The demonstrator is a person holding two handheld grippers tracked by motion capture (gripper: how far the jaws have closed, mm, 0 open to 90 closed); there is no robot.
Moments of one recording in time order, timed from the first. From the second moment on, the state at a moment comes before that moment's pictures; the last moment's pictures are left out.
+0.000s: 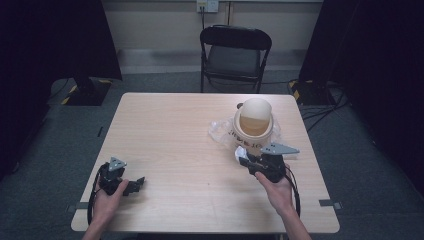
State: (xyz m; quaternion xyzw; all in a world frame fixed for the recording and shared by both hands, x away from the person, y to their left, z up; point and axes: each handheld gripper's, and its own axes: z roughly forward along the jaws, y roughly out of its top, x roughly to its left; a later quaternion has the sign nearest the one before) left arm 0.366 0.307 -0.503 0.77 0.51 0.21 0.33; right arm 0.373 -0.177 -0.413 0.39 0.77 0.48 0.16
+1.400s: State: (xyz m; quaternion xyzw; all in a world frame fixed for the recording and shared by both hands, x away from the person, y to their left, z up) left arm 0.366 0.307 -0.503 0.77 0.51 0.21 0.33; right arm 0.440 -0.186 -0.375 0.44 0.73 0.48 0.20
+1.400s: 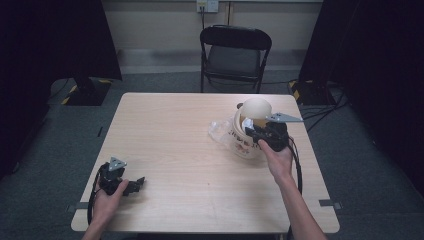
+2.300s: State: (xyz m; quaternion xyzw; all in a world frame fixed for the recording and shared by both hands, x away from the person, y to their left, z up) left arm 0.366 0.307 -0.503 0.77 0.51 0.21 0.33; right arm 0.468 -0.183 -0.390 0.46 0.75 0.43 0.19
